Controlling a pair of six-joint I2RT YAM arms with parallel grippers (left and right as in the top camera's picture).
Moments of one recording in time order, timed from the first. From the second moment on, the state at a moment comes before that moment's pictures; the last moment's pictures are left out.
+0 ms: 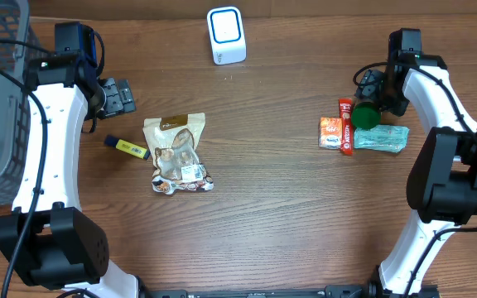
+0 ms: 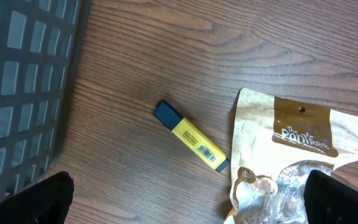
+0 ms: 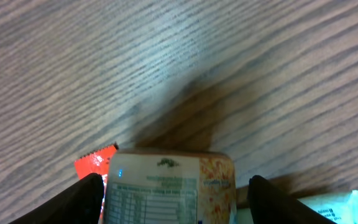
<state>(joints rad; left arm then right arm) 0.10 1.77 1.67 -1.16 -0.15 -0.23 -0.11 2.11 1.66 -0.82 0.04 0.37</state>
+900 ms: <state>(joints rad) 0.10 1.77 1.67 -1.16 -0.15 -0.23 -0.11 2.04 1.77 -1.20 -0.06 0.43</state>
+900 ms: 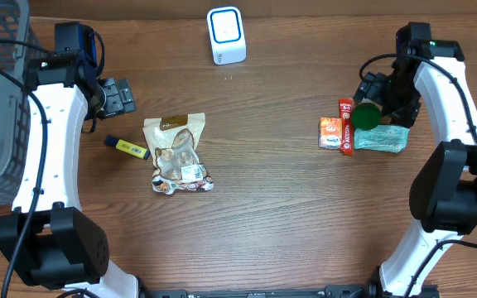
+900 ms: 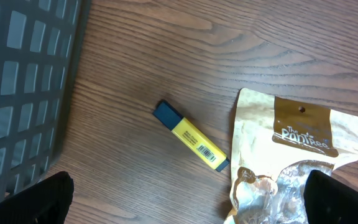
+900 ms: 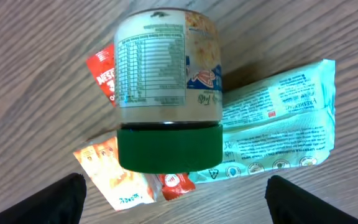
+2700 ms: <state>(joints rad) 0.10 1.77 1.67 -1.16 -0.16 -0.23 -0.08 2.04 1.58 -1.01 -0.06 0.44</state>
